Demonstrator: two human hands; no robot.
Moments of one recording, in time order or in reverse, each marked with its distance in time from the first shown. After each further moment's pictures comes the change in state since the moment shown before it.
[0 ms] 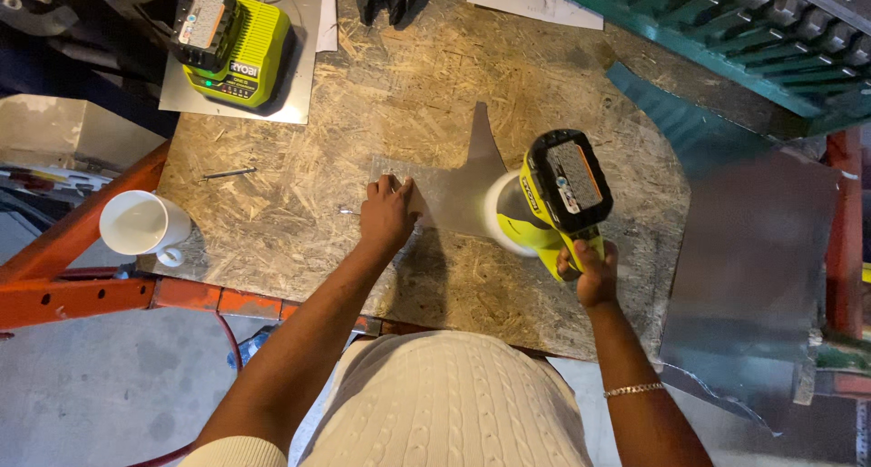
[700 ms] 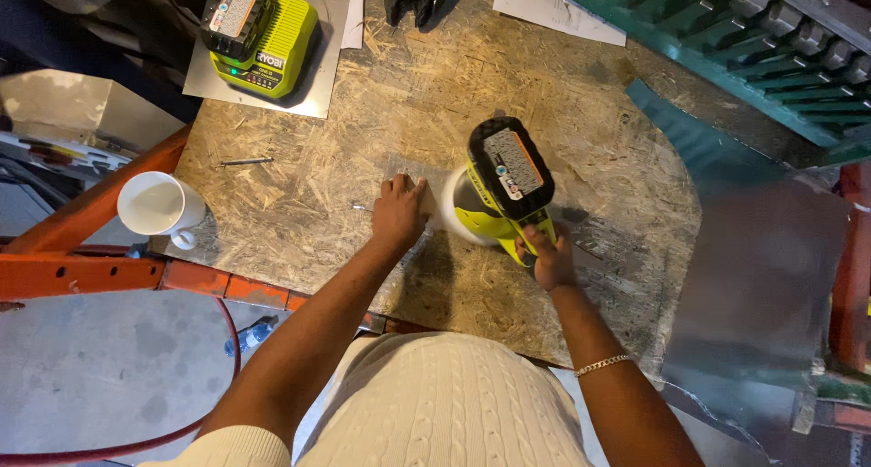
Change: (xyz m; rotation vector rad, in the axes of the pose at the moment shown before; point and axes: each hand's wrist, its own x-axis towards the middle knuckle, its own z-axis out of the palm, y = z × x) left_hand -0.002 -0.002 -0.003 -0.007 0.023 0.019; right_hand 0.034 0.027 0.079 0.160 -0.050 0.062
